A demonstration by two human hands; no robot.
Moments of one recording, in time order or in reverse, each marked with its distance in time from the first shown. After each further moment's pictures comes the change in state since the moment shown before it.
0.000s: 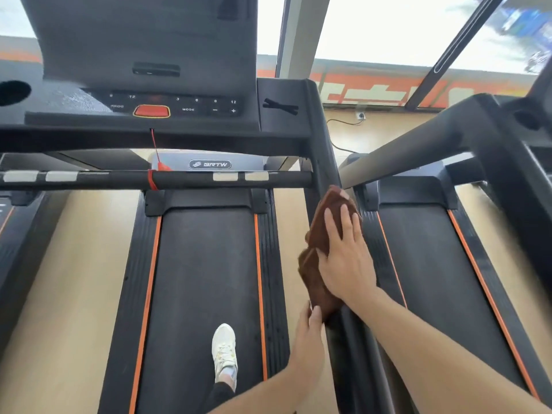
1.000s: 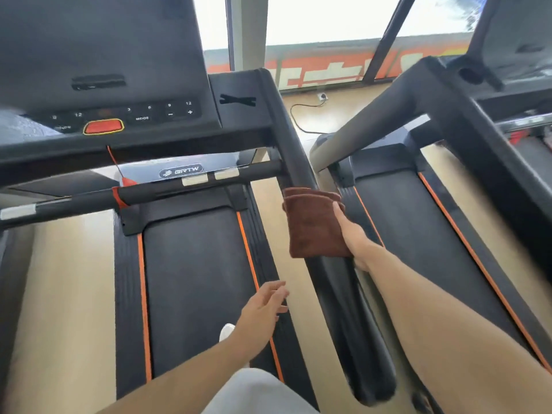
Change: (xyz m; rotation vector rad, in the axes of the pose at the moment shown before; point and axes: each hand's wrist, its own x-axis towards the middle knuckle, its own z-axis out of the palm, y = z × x) left_hand -0.001 0.021 -0.082 0.393 -0.099 0.151; right_hand -0.013 0.020 -0.037 1.232 -0.165 0.848
